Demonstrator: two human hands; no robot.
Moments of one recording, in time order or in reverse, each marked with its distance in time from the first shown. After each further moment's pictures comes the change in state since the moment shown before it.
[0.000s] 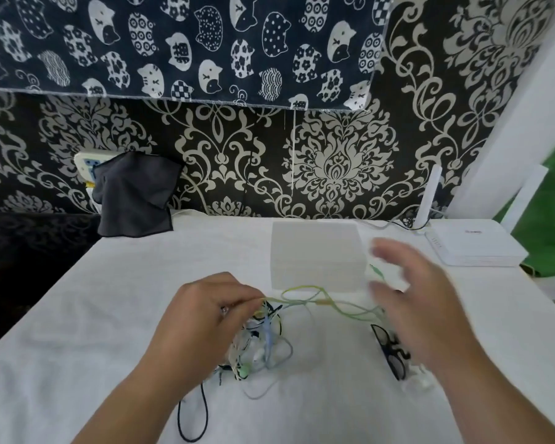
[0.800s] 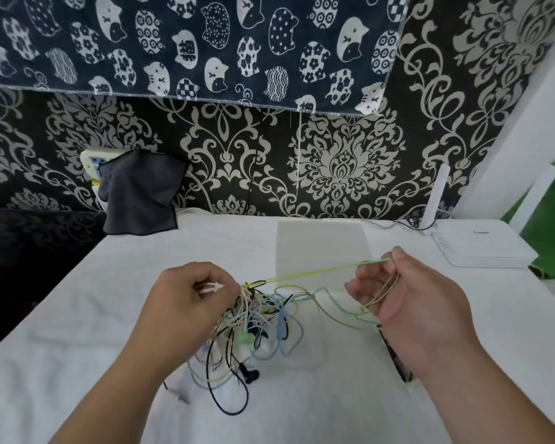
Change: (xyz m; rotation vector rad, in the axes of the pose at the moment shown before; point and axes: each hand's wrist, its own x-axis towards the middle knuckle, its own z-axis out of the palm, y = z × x) left_hand 0.005 0.001 -0.019 -0.193 0.129 -0.313; right_hand 0.002 -0.025 0.018 1.149 0.002 0.433
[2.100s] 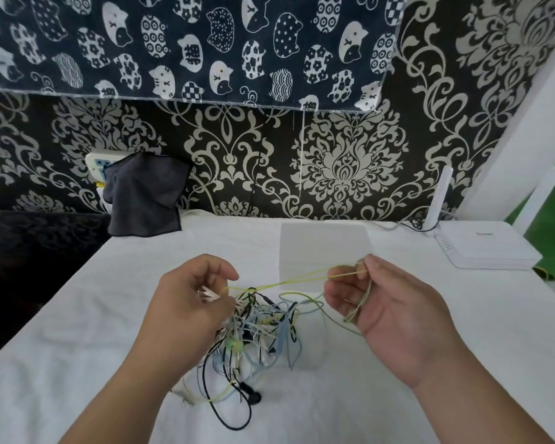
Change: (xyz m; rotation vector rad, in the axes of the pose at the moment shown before) left_hand -0.004 -0.006 -0.001 -0.190 -0.034 0.021; right_hand -0.007 0.011 0.008 0.059 -0.267 0.126
